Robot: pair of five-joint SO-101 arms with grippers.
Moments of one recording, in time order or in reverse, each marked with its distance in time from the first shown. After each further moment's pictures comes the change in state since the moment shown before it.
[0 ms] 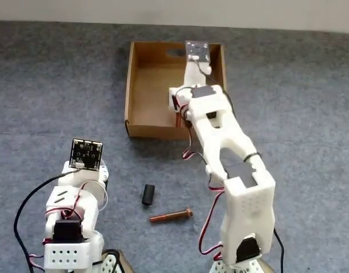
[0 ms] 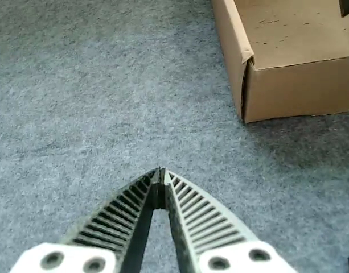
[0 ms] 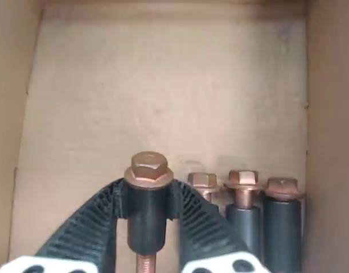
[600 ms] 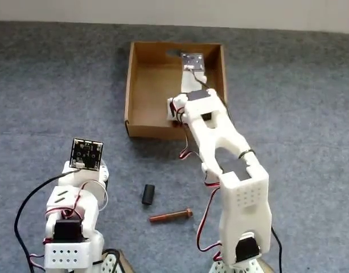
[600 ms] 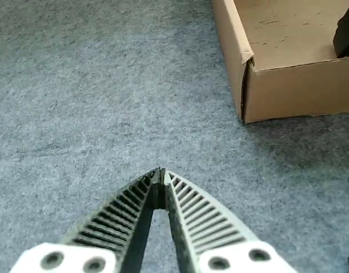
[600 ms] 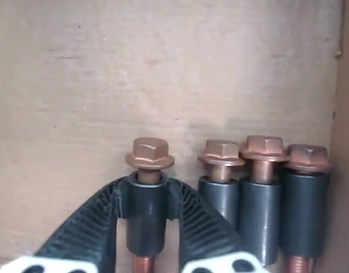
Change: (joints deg) left arm 0.0 0.0 0.0 0.0 0.0; right arm -0.9 5.0 -1.2 3.5 0.0
